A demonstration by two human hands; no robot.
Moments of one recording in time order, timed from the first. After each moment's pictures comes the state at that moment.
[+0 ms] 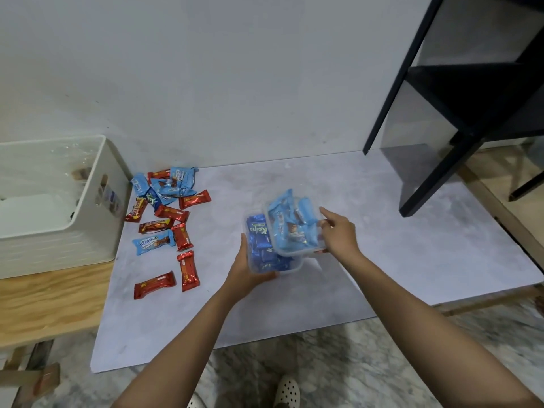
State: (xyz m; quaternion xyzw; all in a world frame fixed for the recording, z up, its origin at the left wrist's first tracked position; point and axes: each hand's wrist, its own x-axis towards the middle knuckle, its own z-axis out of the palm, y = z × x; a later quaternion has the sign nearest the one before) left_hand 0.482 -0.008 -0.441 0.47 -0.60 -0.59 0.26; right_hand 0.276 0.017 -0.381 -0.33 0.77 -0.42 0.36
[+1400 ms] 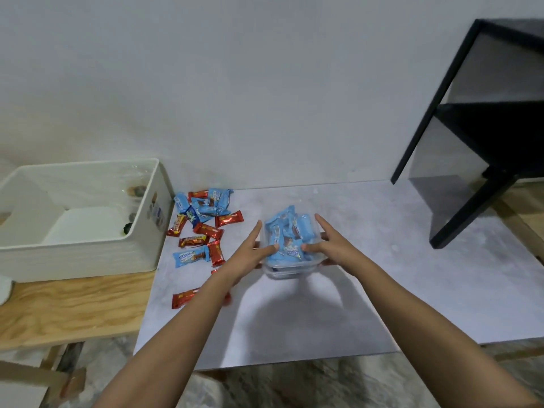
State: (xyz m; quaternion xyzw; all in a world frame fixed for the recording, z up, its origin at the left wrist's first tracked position) left_hand 0.527 -0.055 -0.349 0.51 -0.55 -0.63 0.20; right_hand 0.321 -0.020 -0.338 -0.41 0.65 -0.32 0.56
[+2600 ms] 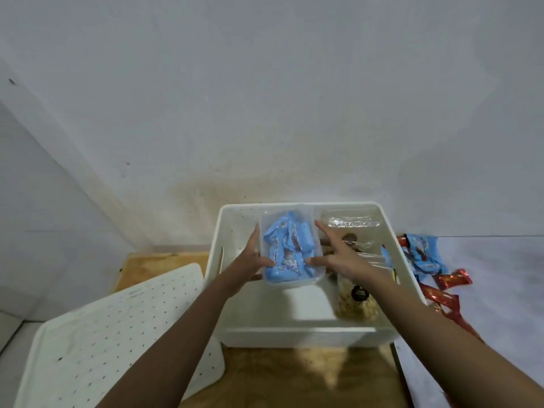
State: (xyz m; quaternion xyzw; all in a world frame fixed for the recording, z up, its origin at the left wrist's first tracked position) left_hand 1.038 -0.287 -0.328 0.54 -0.52 -0.62 0.22; right_hand 0.824 -0.272 -0.333 -0.51 0.60 -0.30 0.54
